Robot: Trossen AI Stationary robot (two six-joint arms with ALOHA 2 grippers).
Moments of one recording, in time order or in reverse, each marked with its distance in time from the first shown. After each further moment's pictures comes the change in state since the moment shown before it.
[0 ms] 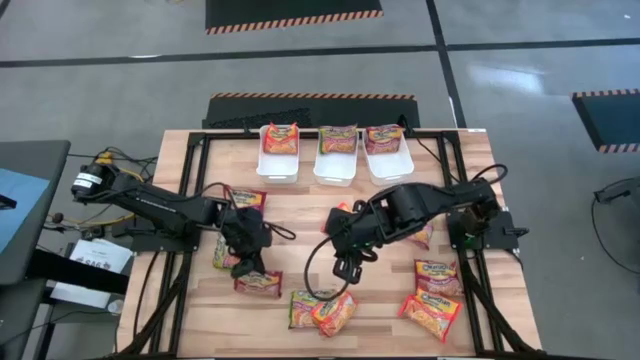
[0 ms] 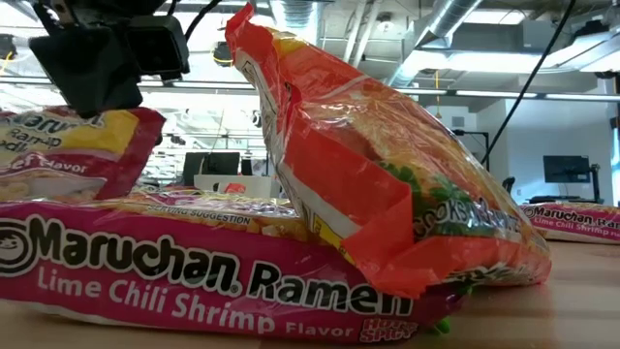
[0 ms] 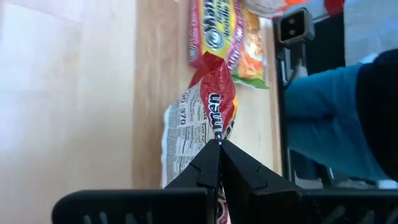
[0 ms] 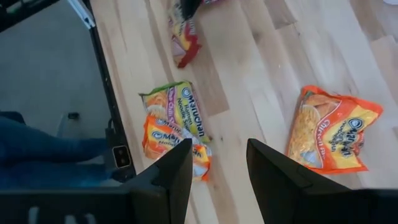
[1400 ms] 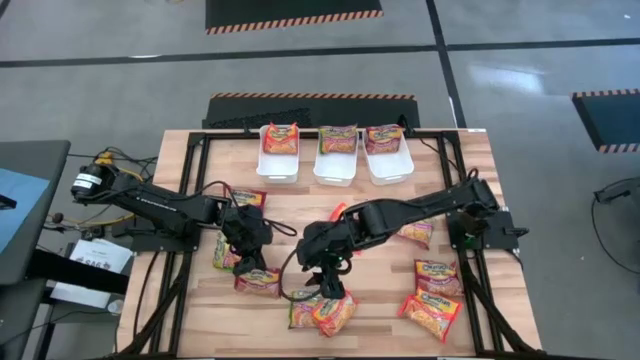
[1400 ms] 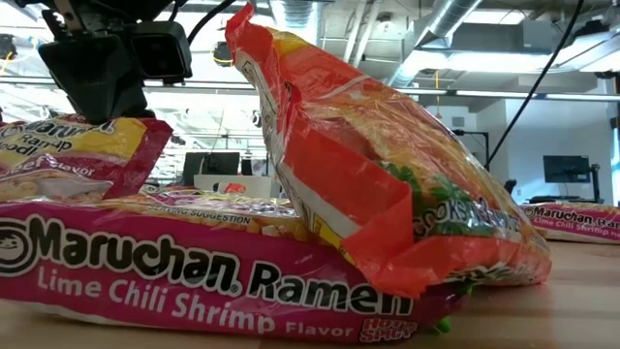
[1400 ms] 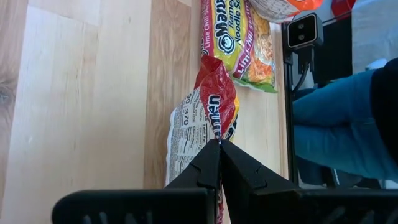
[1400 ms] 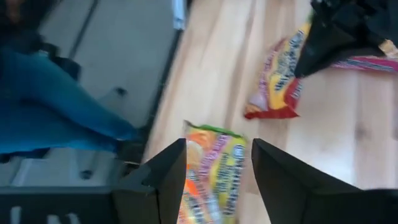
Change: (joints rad) left arm 0.015 0.000 0.001 -0.014 -0.011 0.009; right arm -0.054 -0.002 -0.437 0.693 -0.277 -0.471
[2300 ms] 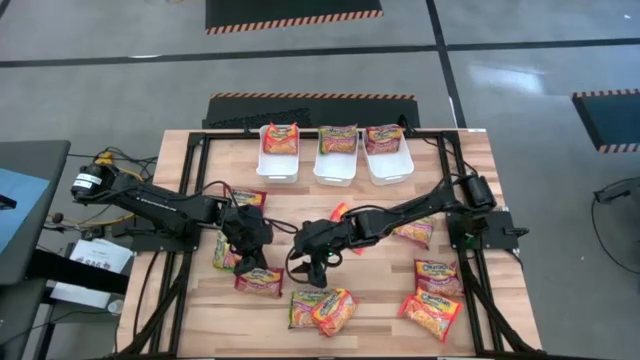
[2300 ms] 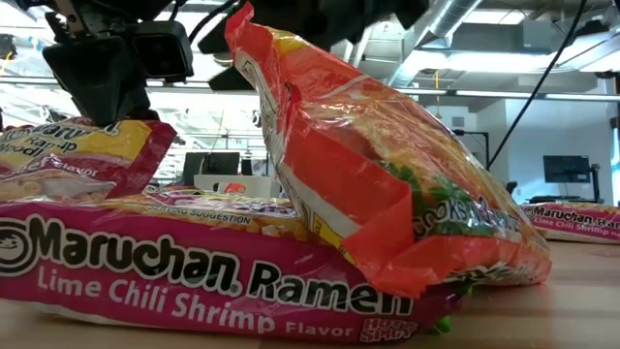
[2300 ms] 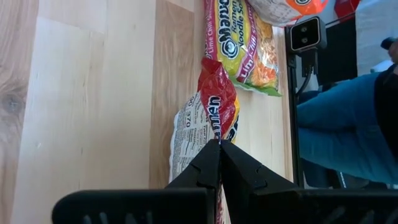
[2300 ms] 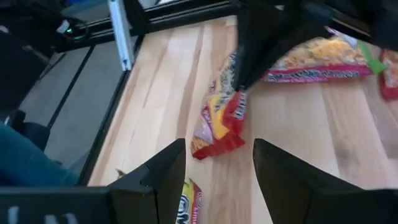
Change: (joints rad) left arm 0.000 0.000 0.000 0.007 -0.019 0.012; right arm -0.080 0.001 -0.505 0.746 0.064 0.099
